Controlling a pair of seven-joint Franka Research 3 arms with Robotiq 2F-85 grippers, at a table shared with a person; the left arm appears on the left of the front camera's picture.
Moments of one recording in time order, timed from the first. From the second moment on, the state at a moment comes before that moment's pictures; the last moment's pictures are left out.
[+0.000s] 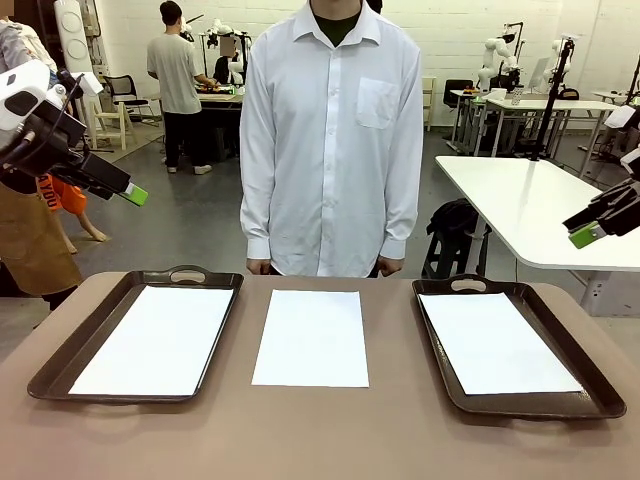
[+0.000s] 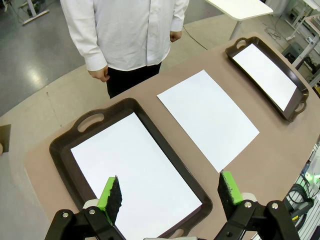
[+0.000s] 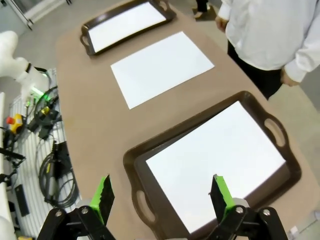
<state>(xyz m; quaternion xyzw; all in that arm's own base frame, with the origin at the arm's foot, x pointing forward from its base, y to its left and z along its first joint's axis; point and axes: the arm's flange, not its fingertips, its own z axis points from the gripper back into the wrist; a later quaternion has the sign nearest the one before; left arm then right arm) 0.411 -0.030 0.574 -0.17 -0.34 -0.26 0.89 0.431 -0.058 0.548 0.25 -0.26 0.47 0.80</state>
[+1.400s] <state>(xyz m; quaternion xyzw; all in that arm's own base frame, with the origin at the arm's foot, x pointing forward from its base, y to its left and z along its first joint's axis) 0.411 -0.030 0.574 -0.17 -0.34 -0.26 0.89 0.430 -0.057 0.549 0.26 -0.26 0.47 0.80</state>
